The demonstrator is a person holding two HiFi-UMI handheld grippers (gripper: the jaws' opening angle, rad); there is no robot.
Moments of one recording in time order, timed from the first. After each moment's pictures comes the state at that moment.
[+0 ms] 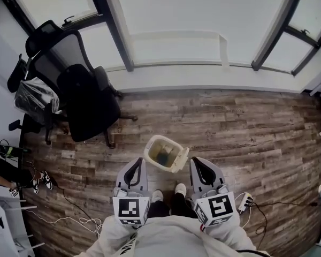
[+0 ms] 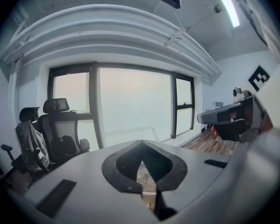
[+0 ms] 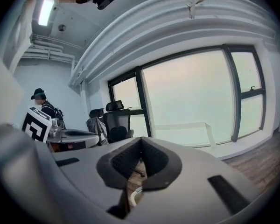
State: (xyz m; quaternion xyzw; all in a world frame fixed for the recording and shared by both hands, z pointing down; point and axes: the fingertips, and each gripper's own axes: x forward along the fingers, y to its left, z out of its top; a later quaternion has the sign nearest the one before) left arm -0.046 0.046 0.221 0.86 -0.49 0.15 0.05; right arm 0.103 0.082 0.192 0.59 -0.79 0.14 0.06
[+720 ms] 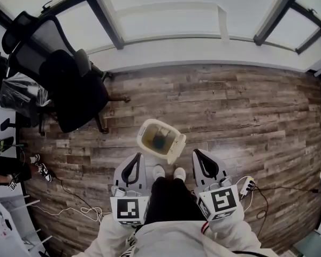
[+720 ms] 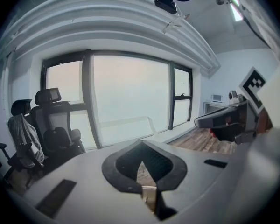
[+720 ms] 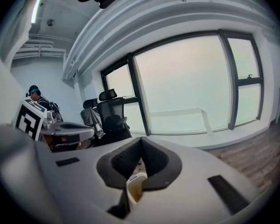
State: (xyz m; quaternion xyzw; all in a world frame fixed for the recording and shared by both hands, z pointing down) left arm -0.002 0.011 0.297 0.86 -0.47 0.19 0.08; right arm 0.148 0.042 0.294 0.59 -0.78 0.20 0.10
